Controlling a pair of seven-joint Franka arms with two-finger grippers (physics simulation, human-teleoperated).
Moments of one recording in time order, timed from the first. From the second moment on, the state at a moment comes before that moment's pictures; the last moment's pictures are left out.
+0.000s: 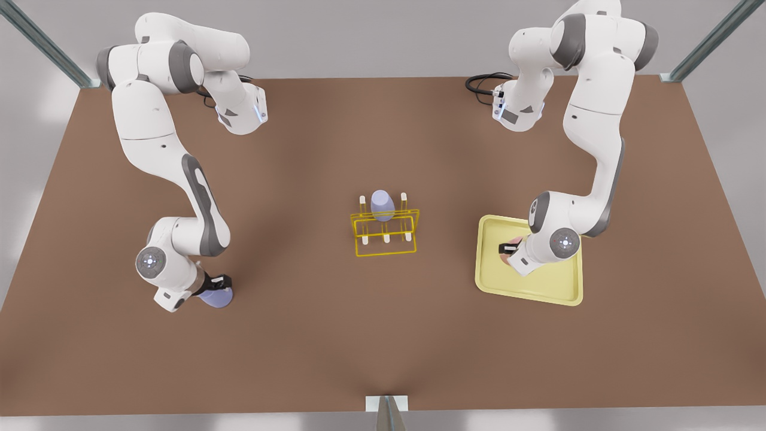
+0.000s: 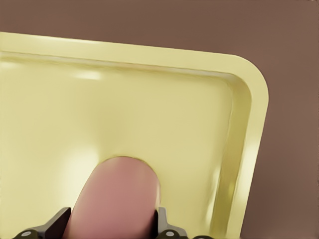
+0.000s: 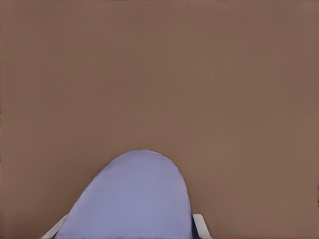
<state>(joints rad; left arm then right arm) -0.09 0.52 -0.09 -1.93 0.02 2.22 -0.10 0.03 0.65 -0.02 -1.75 0.06 2.41 -0.24</state>
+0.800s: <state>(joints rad) -0.20 0.56 -0.20 -1.48 -0.08 1.94 -0.29 0.35 0.45 0.19 -1.59 0.24 2.19 -0.06</state>
